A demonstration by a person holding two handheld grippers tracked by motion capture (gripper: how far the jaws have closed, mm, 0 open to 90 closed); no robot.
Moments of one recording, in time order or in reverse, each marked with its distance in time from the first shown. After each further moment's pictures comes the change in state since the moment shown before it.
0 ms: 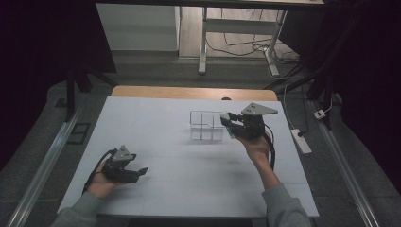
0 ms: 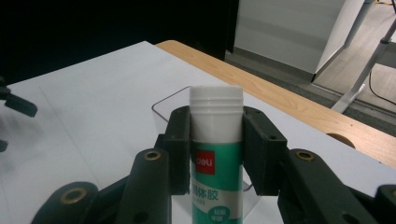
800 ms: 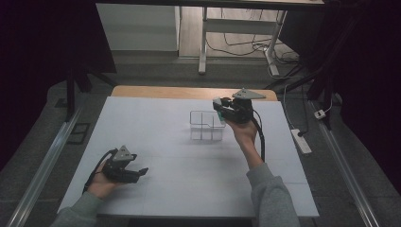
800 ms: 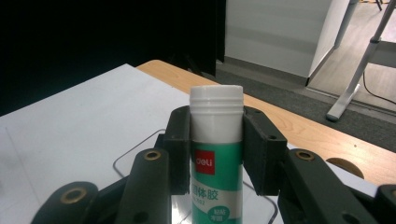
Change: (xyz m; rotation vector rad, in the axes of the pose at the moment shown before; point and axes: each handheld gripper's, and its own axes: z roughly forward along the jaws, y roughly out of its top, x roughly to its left) left arm 0.000 0.000 0.001 0.003 -0.008 0.007; right arm -0.021 0.020 0.051 -0.047 -0.035 0.072
